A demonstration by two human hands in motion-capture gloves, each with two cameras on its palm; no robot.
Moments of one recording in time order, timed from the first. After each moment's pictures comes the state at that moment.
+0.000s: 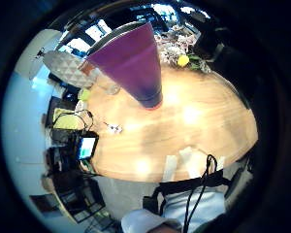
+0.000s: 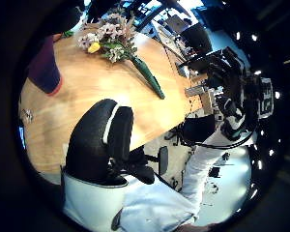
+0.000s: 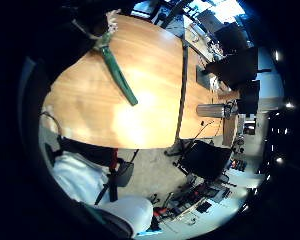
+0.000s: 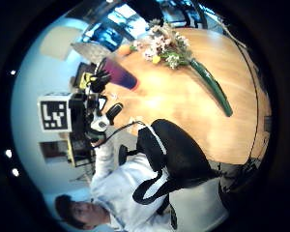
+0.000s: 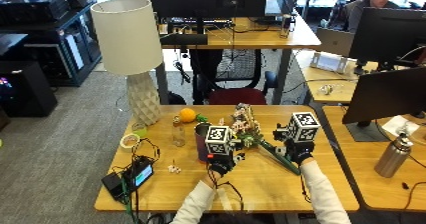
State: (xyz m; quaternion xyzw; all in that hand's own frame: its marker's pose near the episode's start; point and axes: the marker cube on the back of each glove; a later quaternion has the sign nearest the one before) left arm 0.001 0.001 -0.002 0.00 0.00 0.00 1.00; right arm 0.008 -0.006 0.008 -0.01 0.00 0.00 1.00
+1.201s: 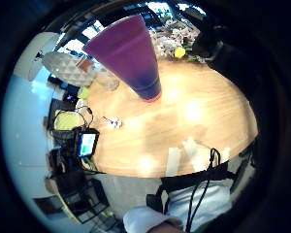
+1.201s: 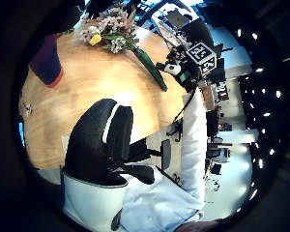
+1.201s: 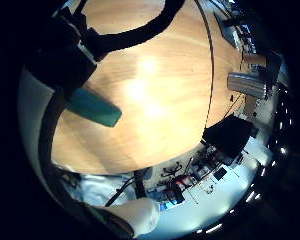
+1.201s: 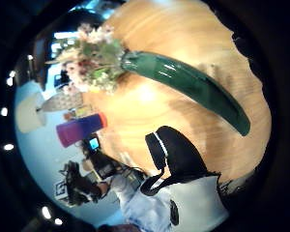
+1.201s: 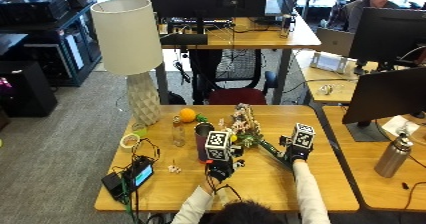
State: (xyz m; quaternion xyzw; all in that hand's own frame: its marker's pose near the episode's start) left arm -0.001 0.022 0.010 -0.01 -0.01 0.01 1.00; right arm 0.066 -0.045 0.140 -0.22 -0.08 0.22 0.95
